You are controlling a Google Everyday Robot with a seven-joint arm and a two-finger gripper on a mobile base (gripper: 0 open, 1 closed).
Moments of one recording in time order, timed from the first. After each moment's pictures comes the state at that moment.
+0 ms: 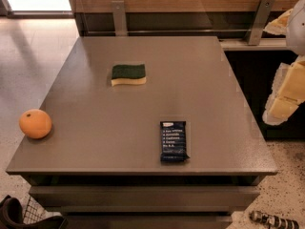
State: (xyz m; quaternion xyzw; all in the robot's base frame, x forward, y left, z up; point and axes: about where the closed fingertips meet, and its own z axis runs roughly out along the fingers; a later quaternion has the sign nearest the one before) arm 0.437 -0.210 0.998 -0.60 0.77 -0.06 0.19
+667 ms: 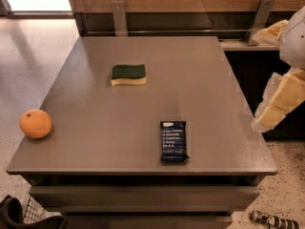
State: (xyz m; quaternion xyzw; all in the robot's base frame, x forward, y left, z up) arm 0.437 -0.193 0.980 -0.61 0.75 0.01 0.25
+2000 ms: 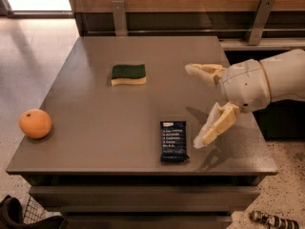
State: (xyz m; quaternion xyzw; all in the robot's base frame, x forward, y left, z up) arm 0.453 -0.083 0.911 -0.63 0.58 0.30 0.43
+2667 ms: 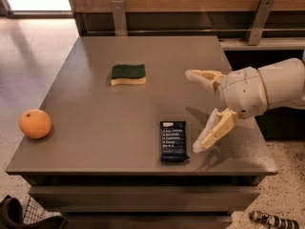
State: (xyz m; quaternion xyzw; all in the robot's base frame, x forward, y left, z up) arm 0.452 -0.083 0.896 -0.62 0.58 0.31 0.43
